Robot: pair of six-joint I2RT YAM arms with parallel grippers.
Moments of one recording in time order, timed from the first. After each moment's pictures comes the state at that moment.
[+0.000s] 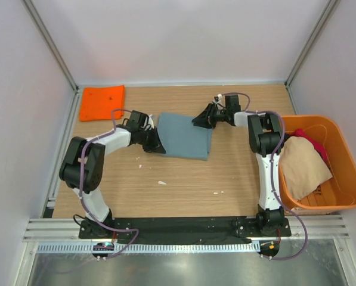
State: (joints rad) left arm -0.35 1.81 1.06 -0.27 0.48 -0.55; right arm 0.16 2.41 1.59 0.12 -0.99 0.94
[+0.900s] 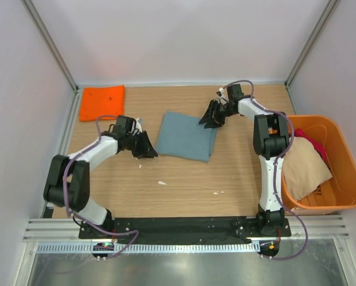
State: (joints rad) left arm -0.27 1.63 0.91 -0.33 0.49 -0.57; right arm 0.15 2.33 1.75 -0.47 -0.80 0.52
